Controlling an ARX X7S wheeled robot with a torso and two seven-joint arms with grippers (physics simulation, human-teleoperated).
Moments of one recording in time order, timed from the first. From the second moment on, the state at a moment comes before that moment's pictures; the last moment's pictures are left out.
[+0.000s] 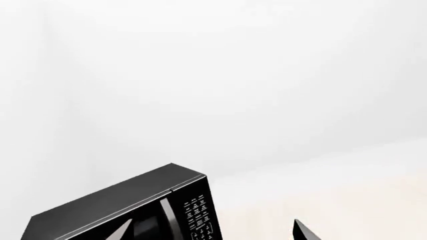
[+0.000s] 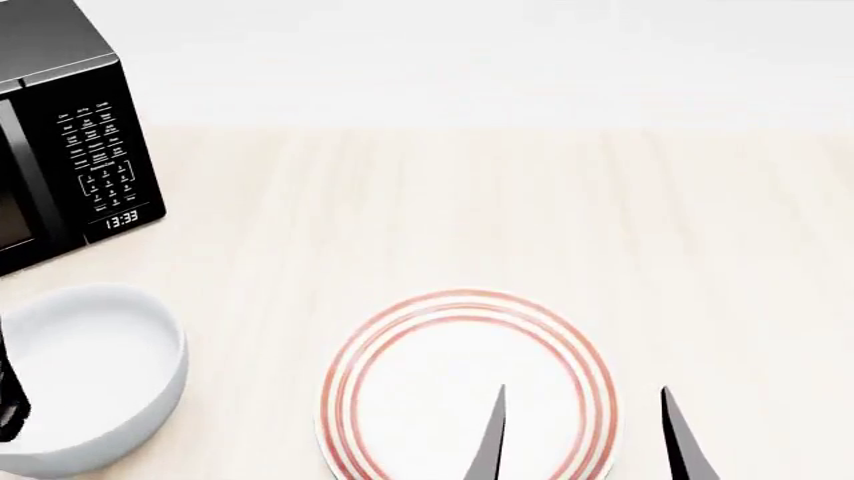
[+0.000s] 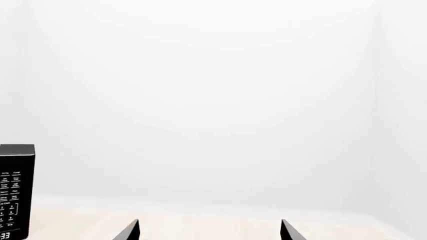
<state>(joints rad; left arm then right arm) -0.43 -0.04 -0.06 1.04 0.60 -1.16 0.60 -0.13 0.24 -0.24 -0.68 0.02 0.16 0.33</state>
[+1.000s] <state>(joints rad) -0.71 -0.05 -0.24 0.42 0.61 -1.25 0.68 -0.12 0.27 -0.25 -0.65 0.03 0.14 0.36</state>
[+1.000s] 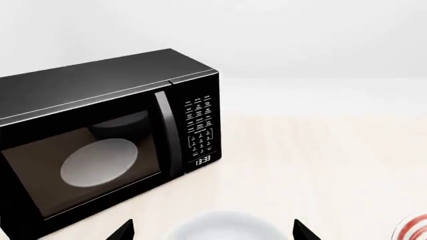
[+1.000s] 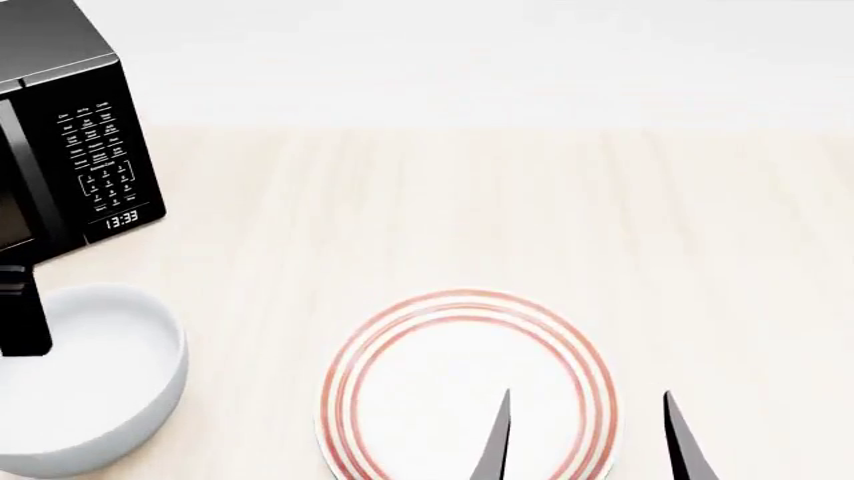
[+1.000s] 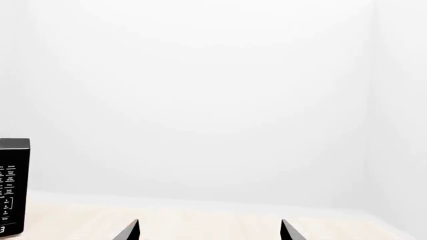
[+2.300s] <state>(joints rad) -0.67 -0.12 -0.33 0.00 0.38 -0.96 0.39 -0.11 0.31 -0.28 -0.64 0.06 0.14 0.40</state>
